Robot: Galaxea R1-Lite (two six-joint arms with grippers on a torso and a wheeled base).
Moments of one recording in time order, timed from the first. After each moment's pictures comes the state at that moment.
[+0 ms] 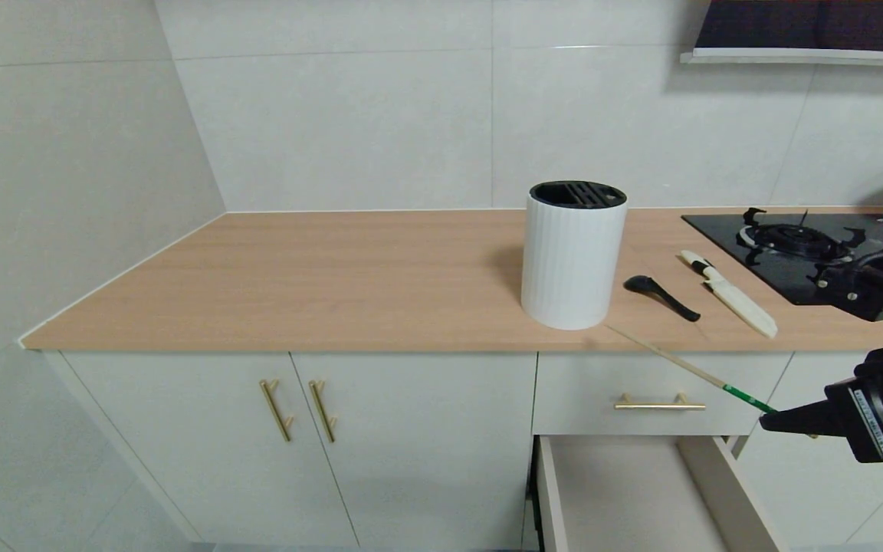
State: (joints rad) left arm 0.00 0.00 0.00 0.00 0.00 0.00; right arm 0.23 1.35 -0.96 0.48 0.24 -0.02
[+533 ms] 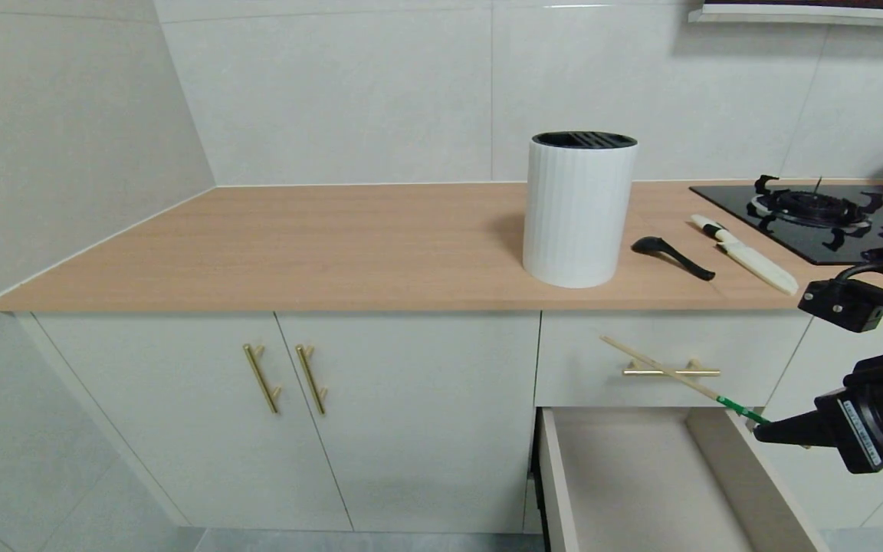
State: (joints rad) left arm 0.00 0.00 0.00 0.00 0.00 0.00; right arm 0.25 1.37 -0.95 0.47 0.24 -0.02
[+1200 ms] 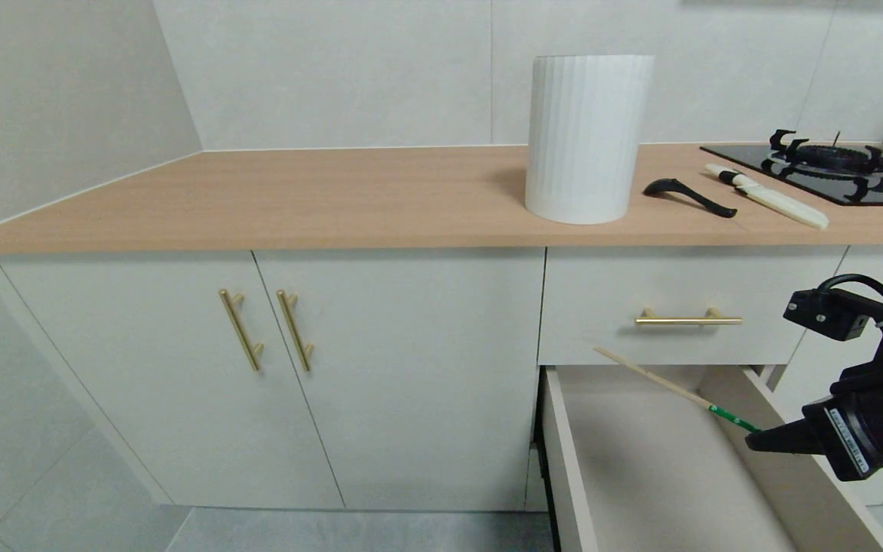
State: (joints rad) left arm 0.00 0.00 0.00 0.00 0.00 0.00; right arm 0.27 1.39 -0.94 0.47 0.24 -0.02
